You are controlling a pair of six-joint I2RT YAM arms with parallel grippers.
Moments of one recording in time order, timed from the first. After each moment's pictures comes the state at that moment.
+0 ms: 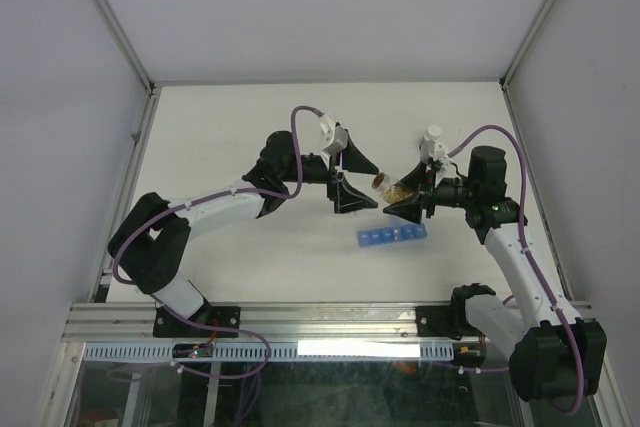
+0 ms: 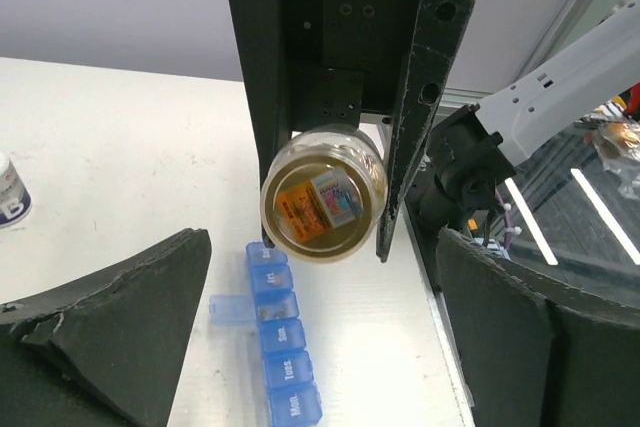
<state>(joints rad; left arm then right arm) -0.75 1.62 0.98 0.75 0.93 -0.26 0.10 0.94 0.67 -0.23 -1.24 -0.32</state>
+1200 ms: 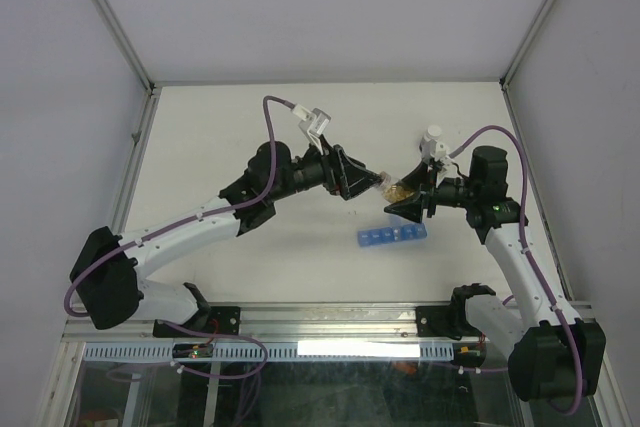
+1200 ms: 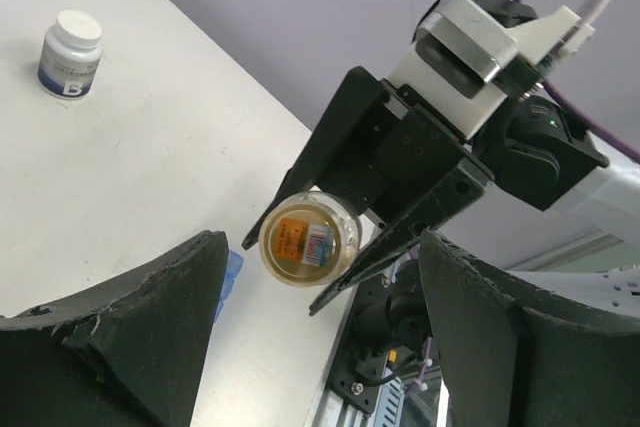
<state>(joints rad) -0.87 1.32 0.94 0.42 0.30 -0.65 0.09 0.94 0.67 -0.23 -1.25 -0.34</state>
